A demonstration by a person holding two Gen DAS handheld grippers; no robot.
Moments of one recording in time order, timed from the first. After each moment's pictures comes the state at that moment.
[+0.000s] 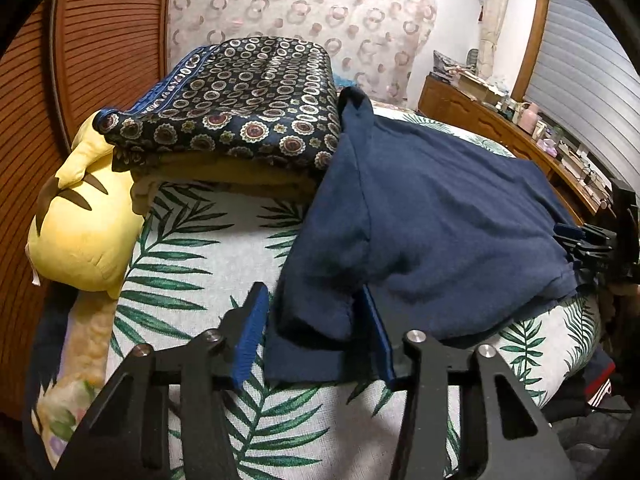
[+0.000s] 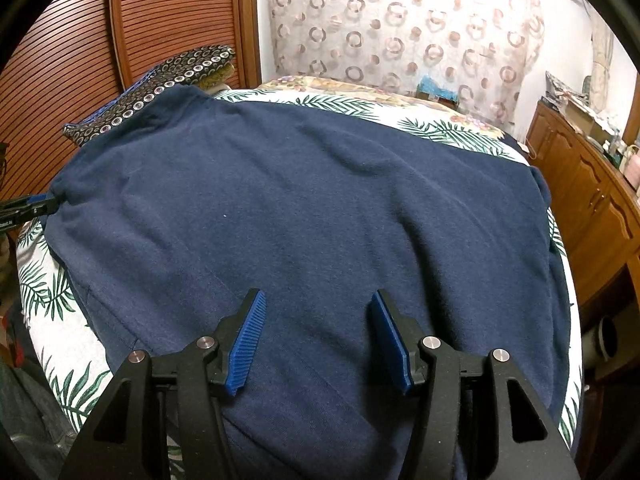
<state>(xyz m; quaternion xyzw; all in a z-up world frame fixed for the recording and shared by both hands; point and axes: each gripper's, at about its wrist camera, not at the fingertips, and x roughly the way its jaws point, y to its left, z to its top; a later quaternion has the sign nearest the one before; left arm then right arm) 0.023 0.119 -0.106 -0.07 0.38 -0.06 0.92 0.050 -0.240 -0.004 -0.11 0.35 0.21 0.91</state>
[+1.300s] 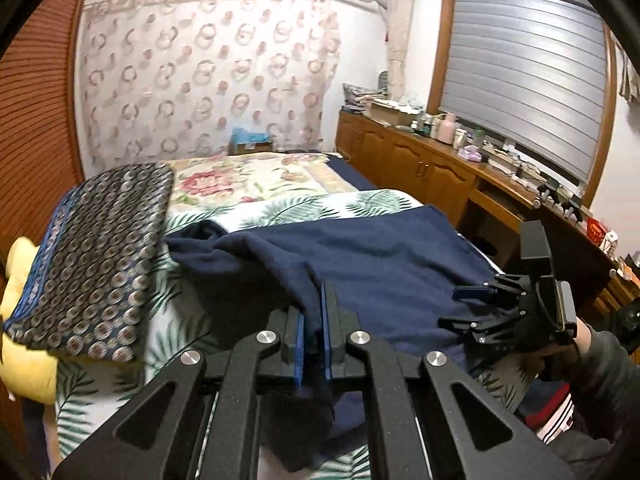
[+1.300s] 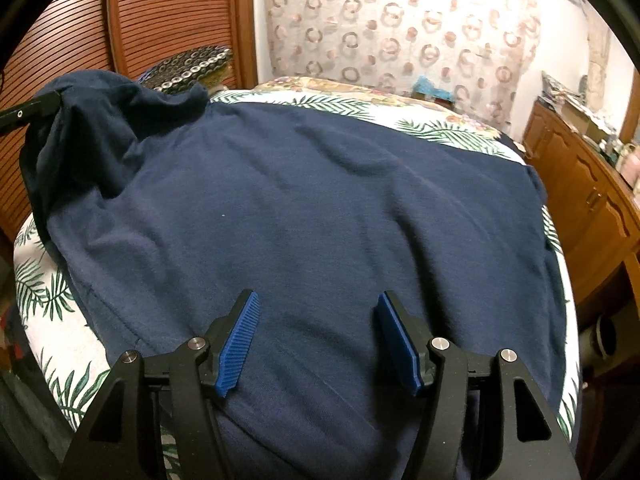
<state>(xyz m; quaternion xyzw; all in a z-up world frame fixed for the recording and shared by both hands) 0.069 -0.014 0.000 -0.01 0.28 -0.18 0.94 0.049 -0.241 0.000 -0.10 0.35 0.20 0.91</state>
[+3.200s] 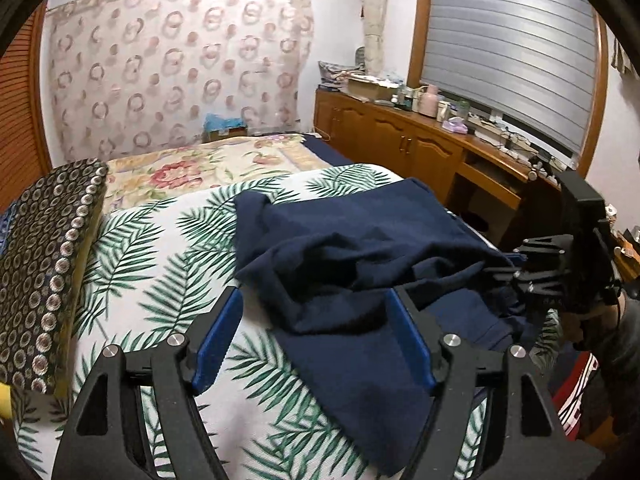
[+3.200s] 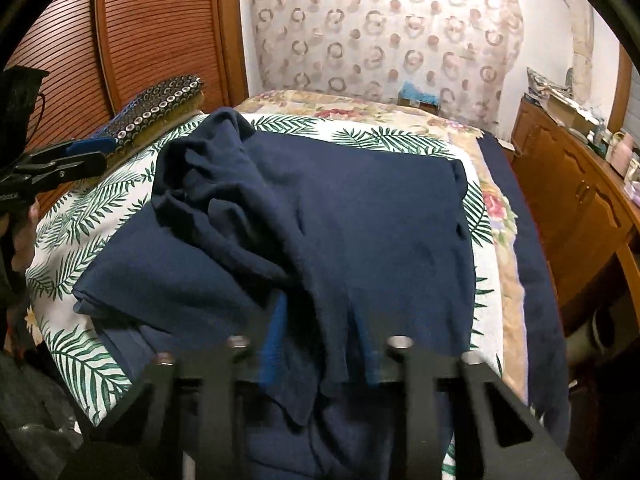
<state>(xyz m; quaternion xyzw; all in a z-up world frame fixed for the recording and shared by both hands) 0.103 -0.077 -0.027 0.01 0.31 -0.20 0.93 0.046 -0.324 0.017 -0.08 0.33 0.20 0.92</state>
